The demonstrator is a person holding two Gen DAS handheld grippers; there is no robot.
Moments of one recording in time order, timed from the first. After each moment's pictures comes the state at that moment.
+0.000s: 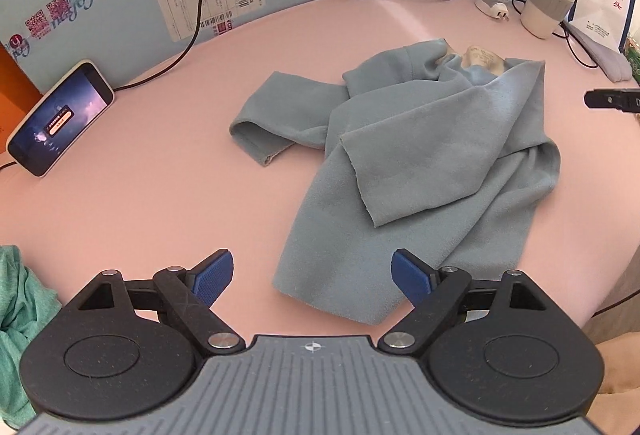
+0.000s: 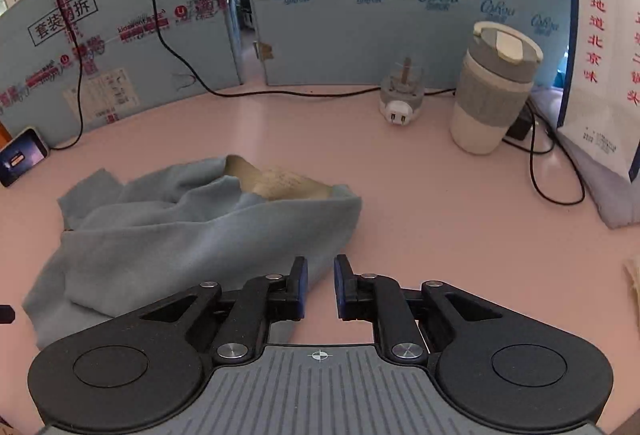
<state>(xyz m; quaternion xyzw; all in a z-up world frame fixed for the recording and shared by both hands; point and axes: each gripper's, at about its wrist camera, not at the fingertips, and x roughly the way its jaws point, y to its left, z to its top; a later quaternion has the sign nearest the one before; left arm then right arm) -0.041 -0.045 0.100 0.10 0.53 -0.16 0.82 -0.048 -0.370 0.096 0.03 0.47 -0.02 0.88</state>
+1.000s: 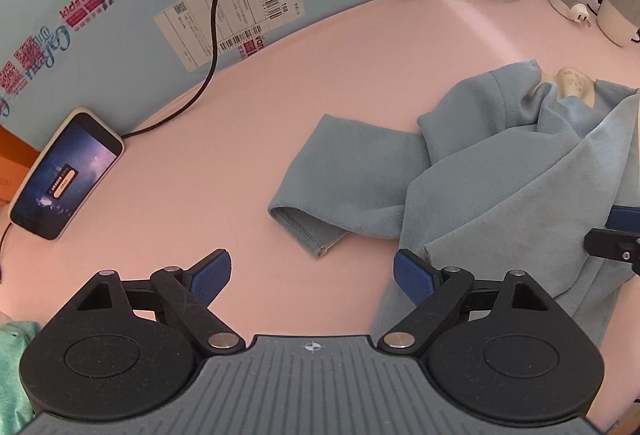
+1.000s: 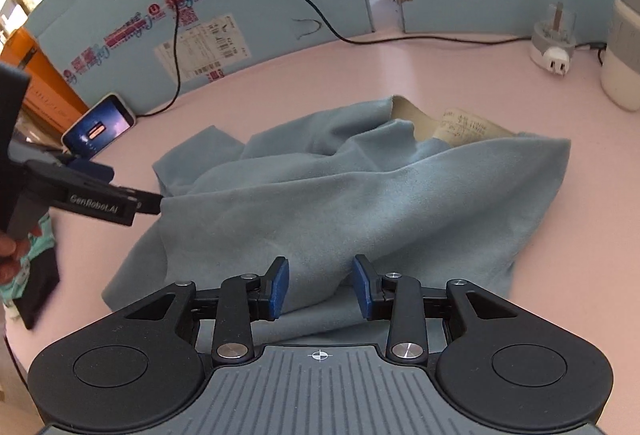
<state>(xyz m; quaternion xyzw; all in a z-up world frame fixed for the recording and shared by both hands) 0.049 -0.072 0.067 0.15 0.55 -0.10 0.82 -0.022 -0.281 0.048 0.11 0.50 0.09 0.85</state>
